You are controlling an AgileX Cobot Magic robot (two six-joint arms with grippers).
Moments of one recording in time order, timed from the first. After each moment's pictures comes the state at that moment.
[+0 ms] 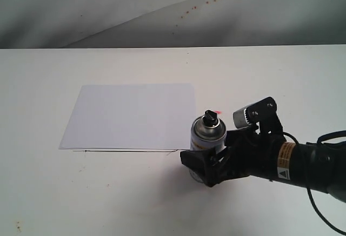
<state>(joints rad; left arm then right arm) -0.16 0.00 0.00 -0.01 0.30 0.01 0.40 1.76 -0.45 -0.71 -0.80 0.63</state>
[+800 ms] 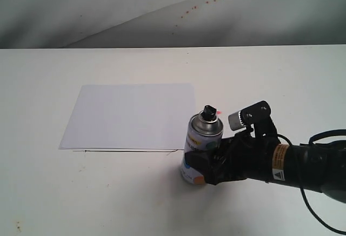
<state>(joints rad) -0.16 0.00 0.00 -0.01 0.30 0.01 0.40 1.82 -0.48 -0.74 -0.79 0.68</state>
